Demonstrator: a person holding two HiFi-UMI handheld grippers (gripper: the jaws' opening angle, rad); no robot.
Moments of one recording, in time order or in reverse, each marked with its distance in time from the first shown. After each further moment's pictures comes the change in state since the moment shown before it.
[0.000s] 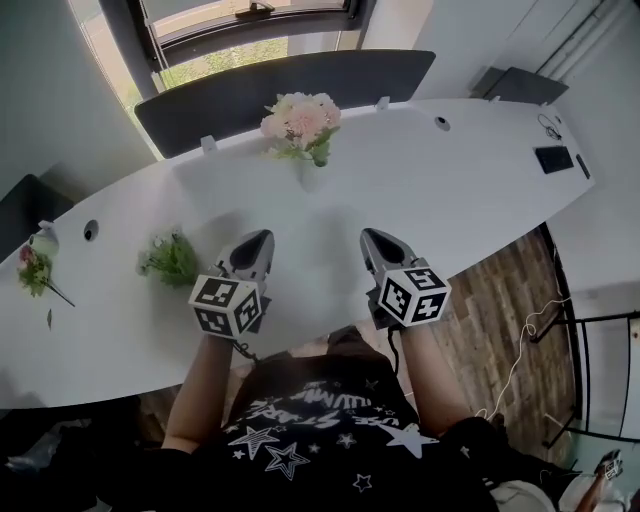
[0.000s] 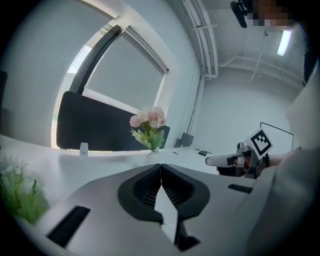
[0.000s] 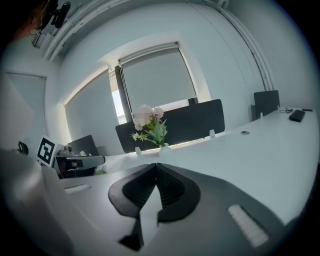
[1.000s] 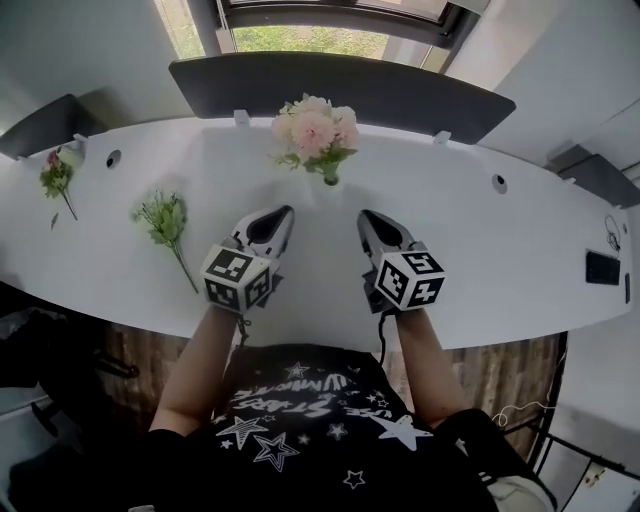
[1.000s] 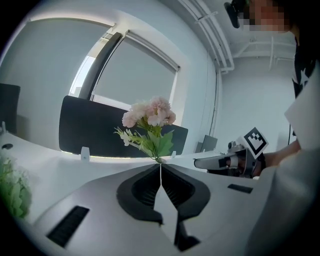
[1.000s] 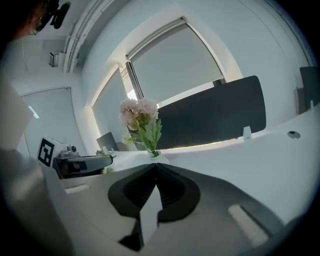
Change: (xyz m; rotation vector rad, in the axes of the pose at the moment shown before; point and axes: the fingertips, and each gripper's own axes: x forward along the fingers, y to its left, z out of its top) left arm 0.094 -0.009 0.020 -0.023 -0.072 0.276; right arm 0.104 -0.060 0.040 -0.074 0.111 0.392
